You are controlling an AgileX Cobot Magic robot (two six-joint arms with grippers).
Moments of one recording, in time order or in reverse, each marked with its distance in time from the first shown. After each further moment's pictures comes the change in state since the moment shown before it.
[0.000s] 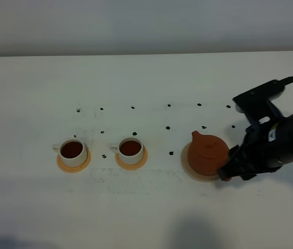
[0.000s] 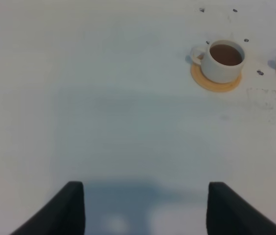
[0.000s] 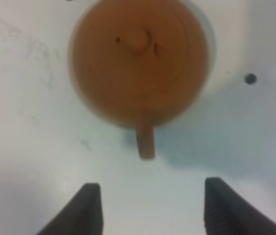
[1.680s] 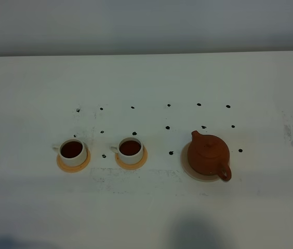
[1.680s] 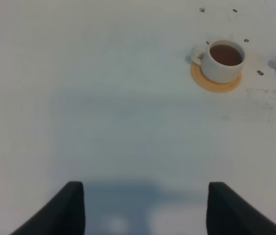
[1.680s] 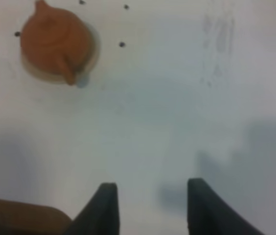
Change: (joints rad) left arm 0.000 0.000 0.000 0.001 0.000 0.000; right arm -0.383 -1.034 0.165 0.055 0.527 -0.042
